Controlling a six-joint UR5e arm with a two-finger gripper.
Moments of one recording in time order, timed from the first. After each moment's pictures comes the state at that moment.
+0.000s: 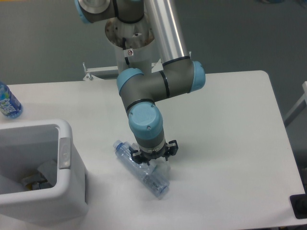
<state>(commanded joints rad) 2.30 -2.05 -1.61 -1.05 1.70 0.10</state>
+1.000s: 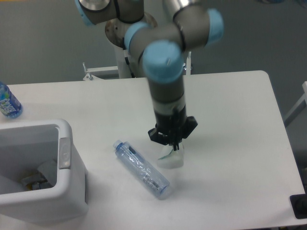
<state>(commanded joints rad) 2.43 -1.80 -1.49 -0.91 1.31 0.03</state>
